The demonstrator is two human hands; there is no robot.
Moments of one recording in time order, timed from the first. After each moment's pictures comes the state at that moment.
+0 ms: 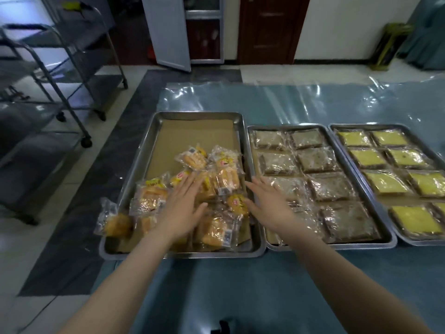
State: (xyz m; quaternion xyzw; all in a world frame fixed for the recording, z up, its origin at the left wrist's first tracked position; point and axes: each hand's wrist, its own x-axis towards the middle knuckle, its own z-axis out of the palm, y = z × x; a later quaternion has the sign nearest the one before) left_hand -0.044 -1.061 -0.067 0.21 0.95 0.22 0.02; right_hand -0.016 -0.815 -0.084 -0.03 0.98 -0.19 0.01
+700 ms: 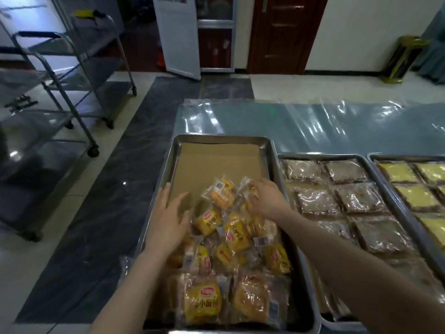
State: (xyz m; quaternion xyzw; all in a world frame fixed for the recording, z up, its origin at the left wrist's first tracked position) left_hand -0.162 -1.140 -0.077 0.05 0.96 0.27 -0.05; right_hand -0.190 -0.875 -0.077 0.02 0.98 -0.22 0.03
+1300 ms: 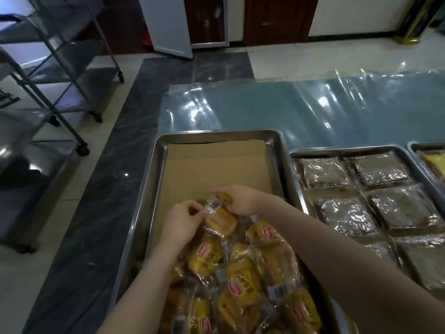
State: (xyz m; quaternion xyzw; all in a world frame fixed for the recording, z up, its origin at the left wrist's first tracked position) left_hand -0.281 -1.085 -0.124 -0.03 0.92 0.37 0.13; right_hand -0.313 -0.905 -0.110 -0.12 0.93 -0.25 0.26
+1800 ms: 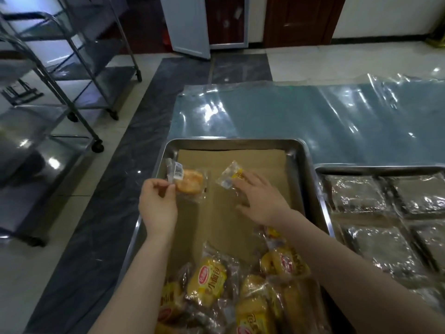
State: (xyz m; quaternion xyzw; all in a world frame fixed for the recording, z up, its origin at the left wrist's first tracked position) left_hand -0.345 -1.107 -0.123 -0.20 0.82 0.51 -0.17; right_hand -0.347 -0.884 -0.146 -0.10 0.98 -0.16 0.08
